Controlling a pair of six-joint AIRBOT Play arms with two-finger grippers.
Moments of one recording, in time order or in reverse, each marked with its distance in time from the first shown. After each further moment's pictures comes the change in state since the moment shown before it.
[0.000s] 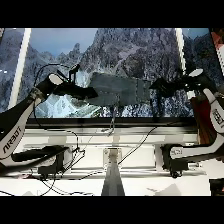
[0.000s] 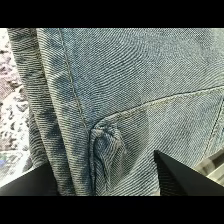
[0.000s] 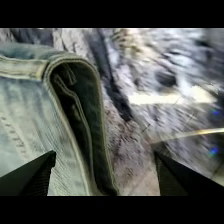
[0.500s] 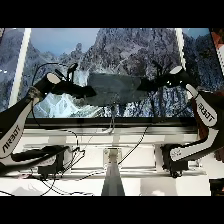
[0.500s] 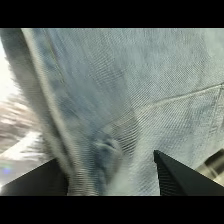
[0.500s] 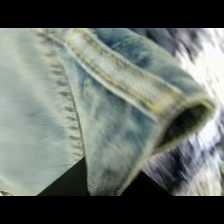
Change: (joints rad) left arm 0.061 0.003 0.023 0.016 0.003 0.046; right arm 0.191 -0.053 0.121 0.072 -0.113 -0.193
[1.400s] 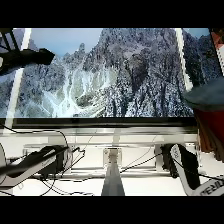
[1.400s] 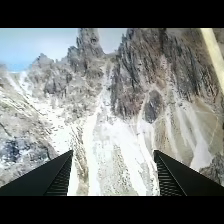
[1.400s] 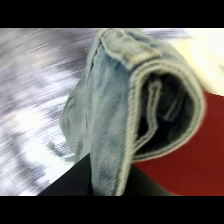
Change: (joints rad) left arm 0.294 0.282 0.259 0.224 0.075 0.069; right arm -0.674 0.945 0.142 -0.941 0.406 0.663
